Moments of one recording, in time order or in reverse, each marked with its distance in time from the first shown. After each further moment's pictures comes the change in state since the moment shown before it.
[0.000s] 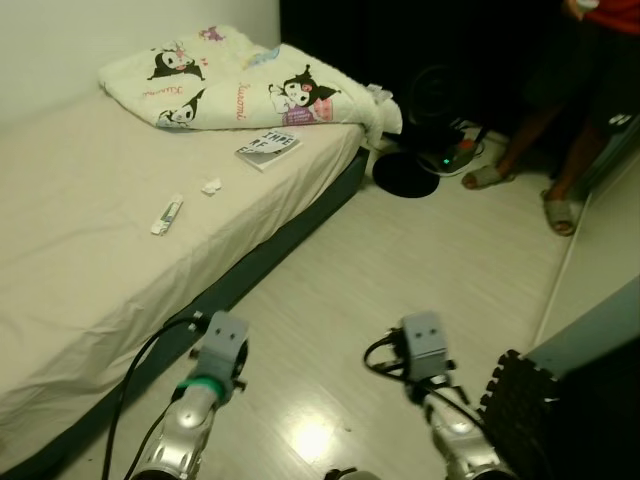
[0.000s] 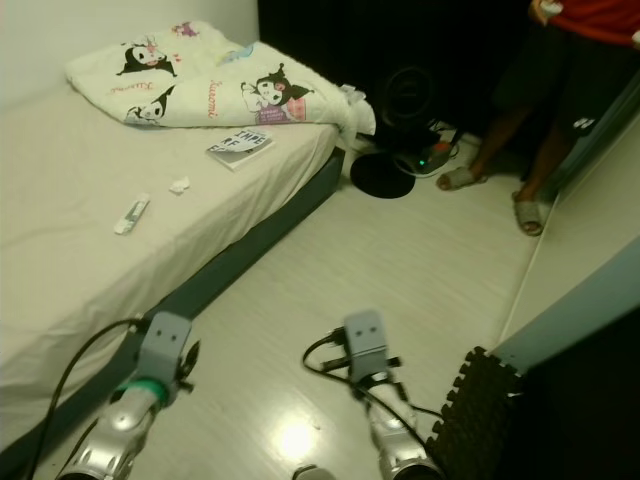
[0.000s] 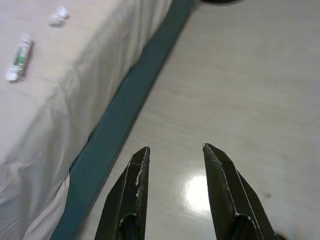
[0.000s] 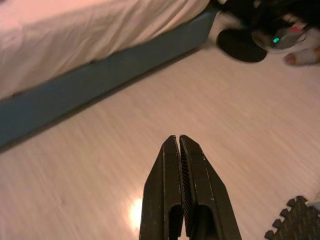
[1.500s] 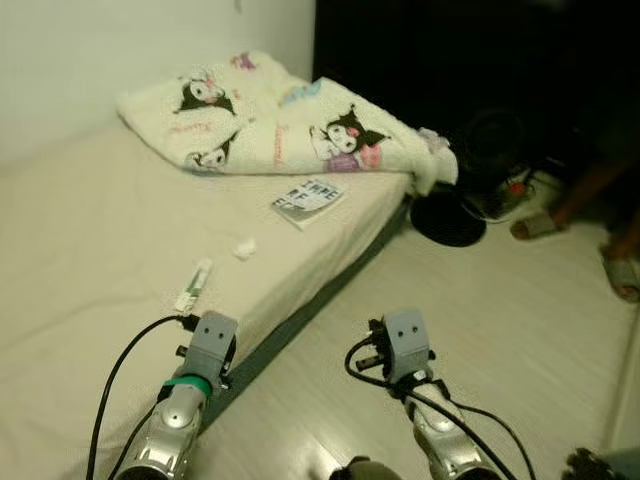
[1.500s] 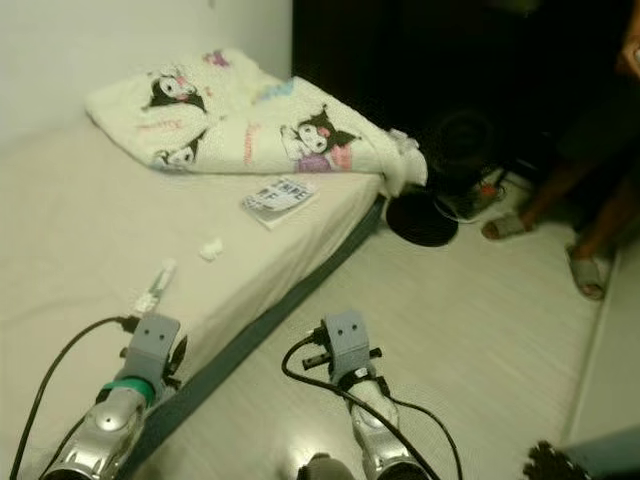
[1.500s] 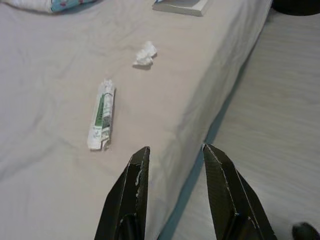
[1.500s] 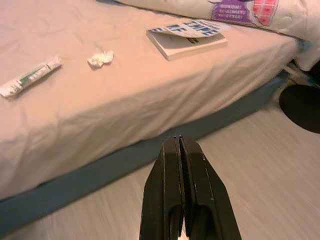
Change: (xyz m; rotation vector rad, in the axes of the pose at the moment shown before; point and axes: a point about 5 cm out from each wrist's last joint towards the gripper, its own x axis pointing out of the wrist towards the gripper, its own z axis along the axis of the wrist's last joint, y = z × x) left arm 0.002 0.002 -0.001 0.010 -0.026 0.018; right arm 0.000 0.012 0.005 -0.031 -0.053 0.061
